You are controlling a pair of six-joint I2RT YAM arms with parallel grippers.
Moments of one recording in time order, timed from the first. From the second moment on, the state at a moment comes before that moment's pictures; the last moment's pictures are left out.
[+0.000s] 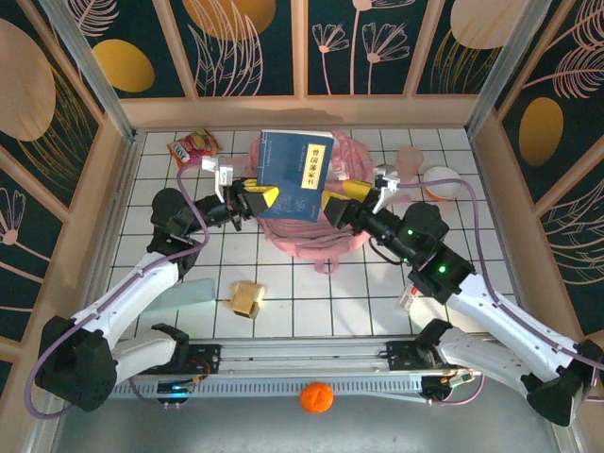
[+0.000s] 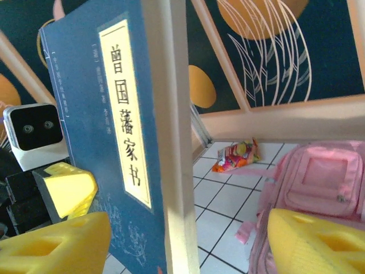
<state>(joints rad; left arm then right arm) -0.42 1.12 0.71 0.75 0.88 -0.63 0.77 0.85 0.79 0.12 -0.09 0.46</state>
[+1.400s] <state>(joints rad) -0.49 1.11 0.99 -0.17 0.64 0.42 0.72 0.96 0.92 -0.46 -0.11 -0.35</state>
